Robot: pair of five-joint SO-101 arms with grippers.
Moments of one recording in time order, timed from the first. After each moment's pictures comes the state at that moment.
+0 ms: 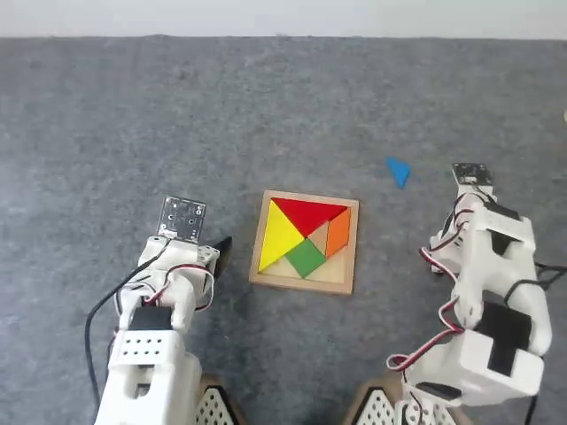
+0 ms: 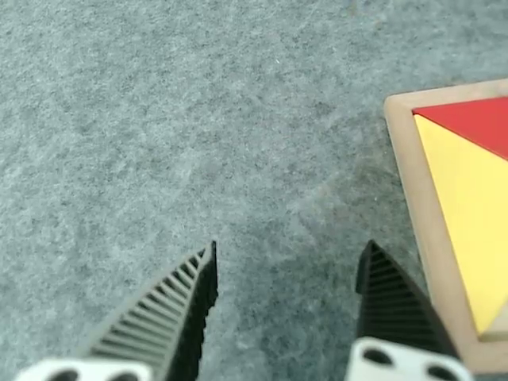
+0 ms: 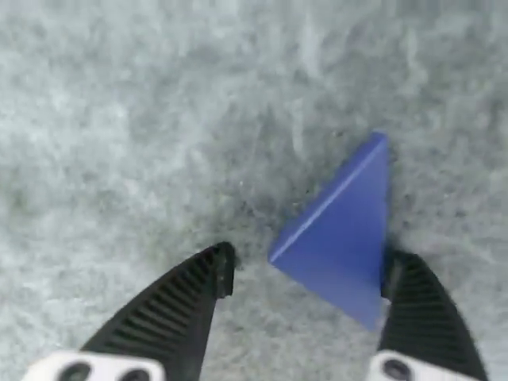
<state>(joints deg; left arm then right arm) -7.3 -61.7 93.5 24.5 -9.0 17.6 1.8 38.9 54.2 18.4</state>
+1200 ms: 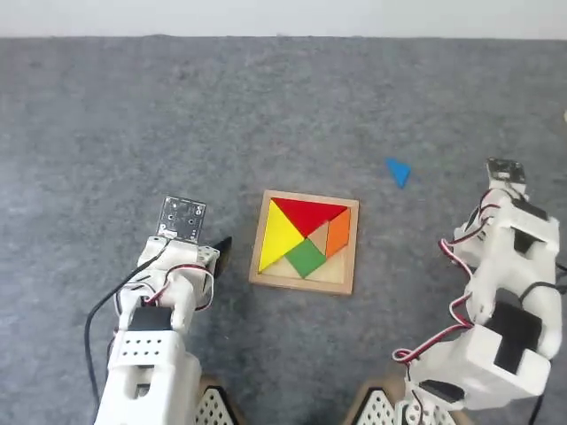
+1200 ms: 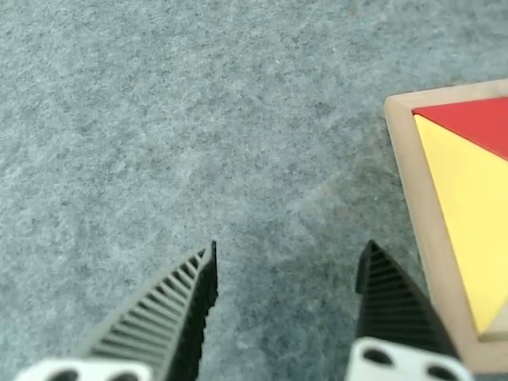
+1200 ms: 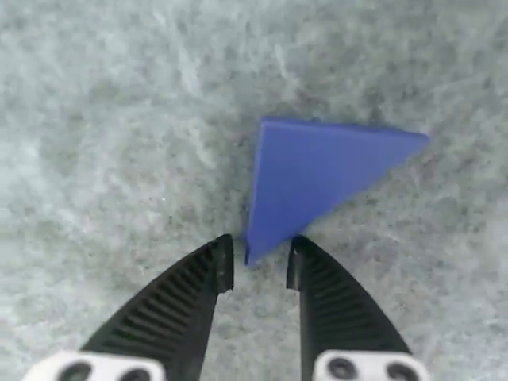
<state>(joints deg) -7.3 -61.7 93.5 24.5 -9.0 23.6 2.3 33.5 56.6 16.5</state>
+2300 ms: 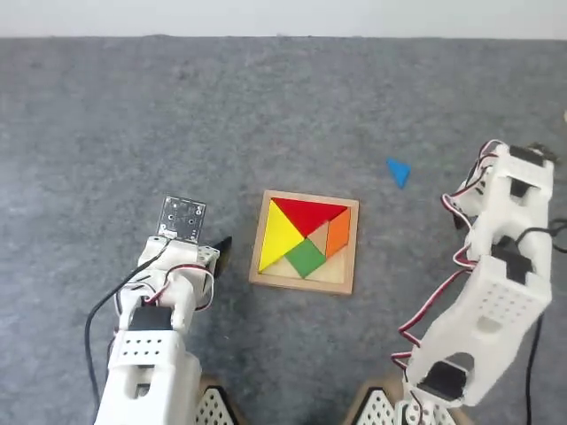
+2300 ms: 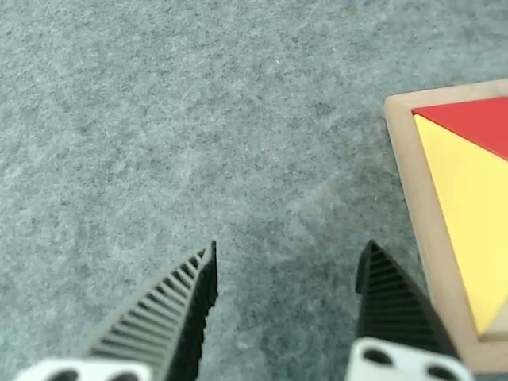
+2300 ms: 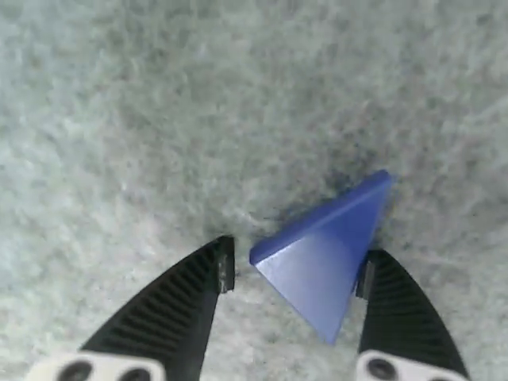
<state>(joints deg) -7.3 -61.7 93.5 24.5 -9.0 19.3 31.8 -5.7 72.6 -27.6</state>
